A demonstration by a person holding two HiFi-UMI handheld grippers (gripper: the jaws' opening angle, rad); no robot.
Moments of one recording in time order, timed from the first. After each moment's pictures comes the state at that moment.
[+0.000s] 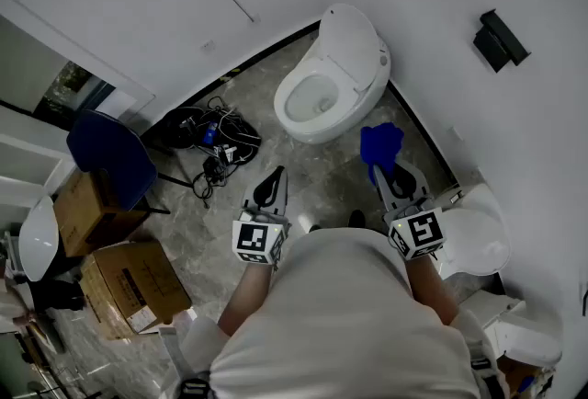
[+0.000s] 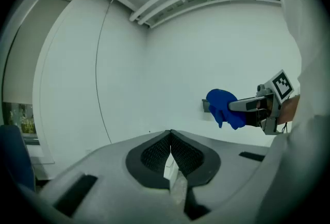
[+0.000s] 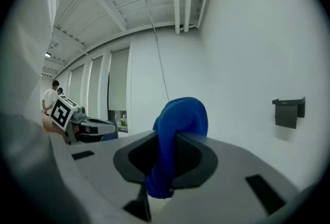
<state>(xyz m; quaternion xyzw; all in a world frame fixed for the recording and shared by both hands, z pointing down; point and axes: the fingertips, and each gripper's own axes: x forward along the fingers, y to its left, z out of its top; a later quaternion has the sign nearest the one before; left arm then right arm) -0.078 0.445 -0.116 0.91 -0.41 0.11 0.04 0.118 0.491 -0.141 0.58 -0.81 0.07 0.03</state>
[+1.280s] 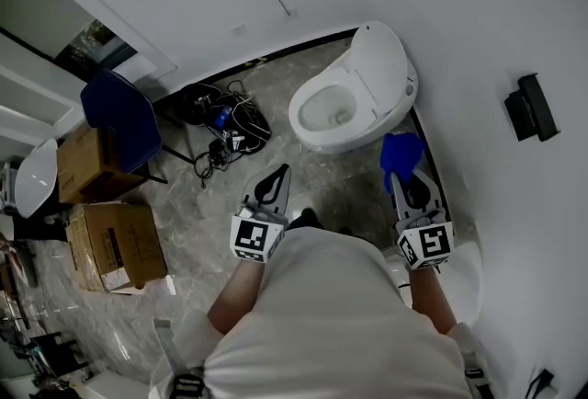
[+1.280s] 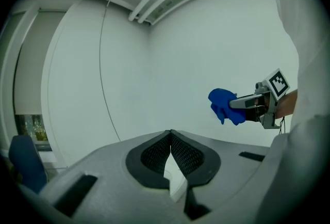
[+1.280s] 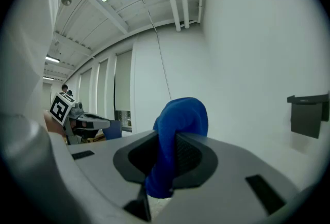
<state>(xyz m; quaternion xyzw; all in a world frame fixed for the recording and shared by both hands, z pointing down) -0.022 0.385 -0.114 0.87 -0.46 0.14 0.02 0.202 0.400 -0.122 0.52 -0.85 0.07 0.03</state>
